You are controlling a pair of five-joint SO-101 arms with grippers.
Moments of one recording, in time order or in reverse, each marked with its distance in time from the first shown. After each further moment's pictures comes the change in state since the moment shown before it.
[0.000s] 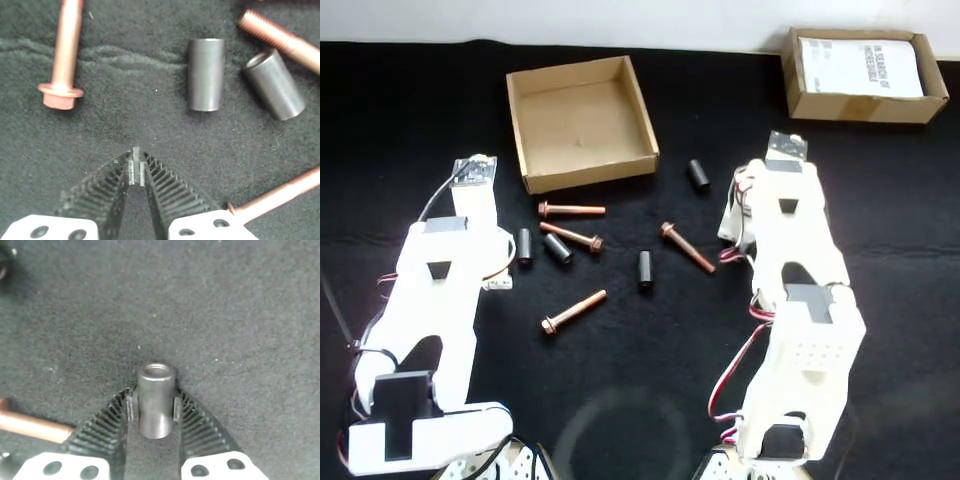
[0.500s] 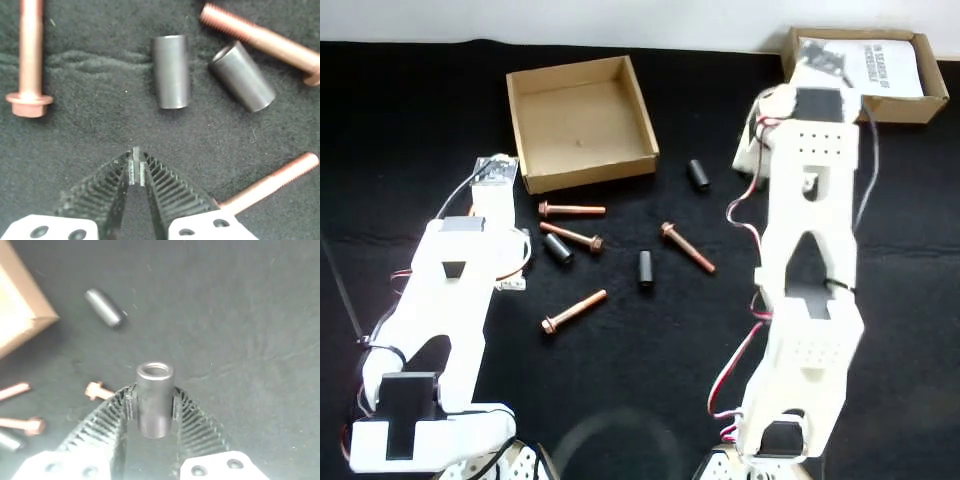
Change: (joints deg) left arm 4.3 0.0 0.0 0.0 0.0; right arm -0.1 -4.6 -43.5 30.1 0.0
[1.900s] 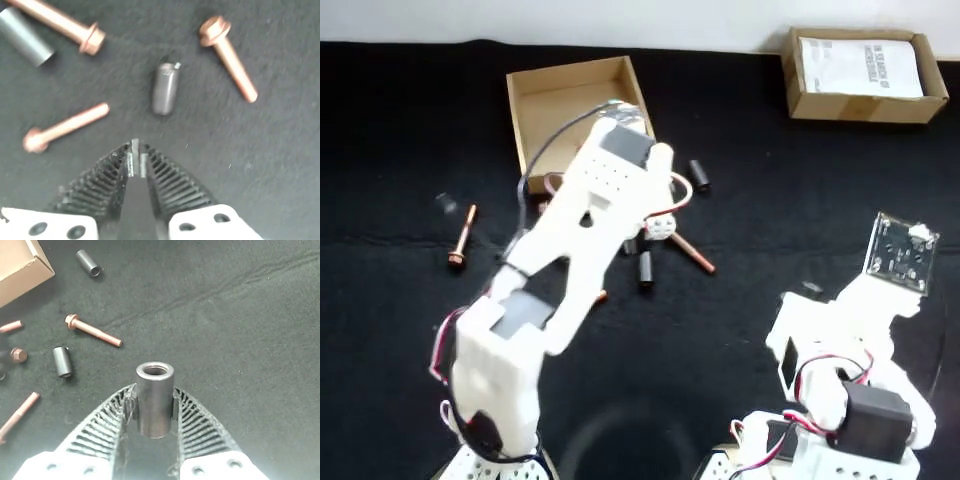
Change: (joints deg) left arm 32.1 37.5 -72.6 45.5 45.1; right arm 9.2 -97.9 85.3 -7.8 8.1
